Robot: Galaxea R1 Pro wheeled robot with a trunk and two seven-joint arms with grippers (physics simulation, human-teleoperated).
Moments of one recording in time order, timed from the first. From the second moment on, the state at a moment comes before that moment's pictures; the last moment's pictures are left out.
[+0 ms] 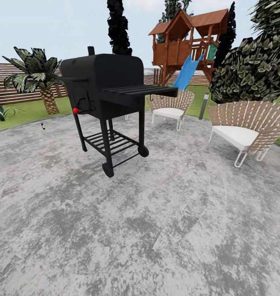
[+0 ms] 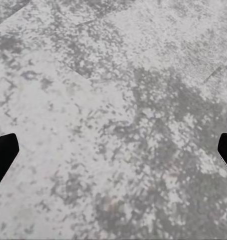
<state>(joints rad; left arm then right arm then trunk) -0.09 0.04 0.04 -0.35 0.07 -0.30 0.01 -0.03 -0.06 0.00 -0.41 0.05 -0.54 -0.15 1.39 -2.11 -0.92</state>
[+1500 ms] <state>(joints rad) -0.09 0.04 0.04 -0.35 0.07 -0.30 0.01 -0.03 -0.06 0.01 -0.41 0.05 -0.54 -0.15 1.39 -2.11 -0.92</state>
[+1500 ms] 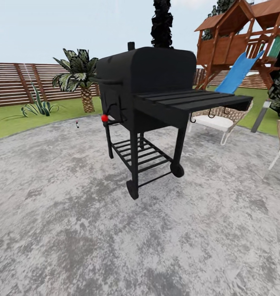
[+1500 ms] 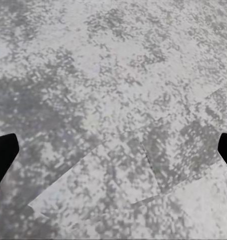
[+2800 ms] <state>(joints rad) -0.09 0.04 0.04 -0.35 0.07 -0.30 0.01 -0.03 -0.06 0.01 -0.41 0.05 -0.54 -0.15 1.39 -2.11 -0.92</state>
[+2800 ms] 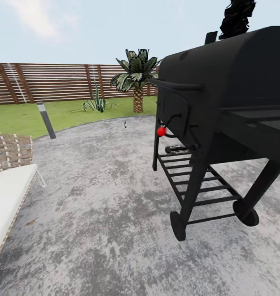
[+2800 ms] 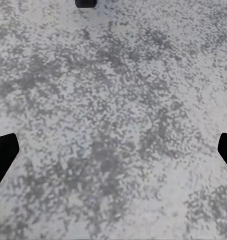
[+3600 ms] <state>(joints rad) -0.09 0.04 0.04 -0.35 0.08 -0.30 0.01 -0.03 -0.06 0.01 -0.41 0.05 -0.54 -0.15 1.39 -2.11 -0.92</state>
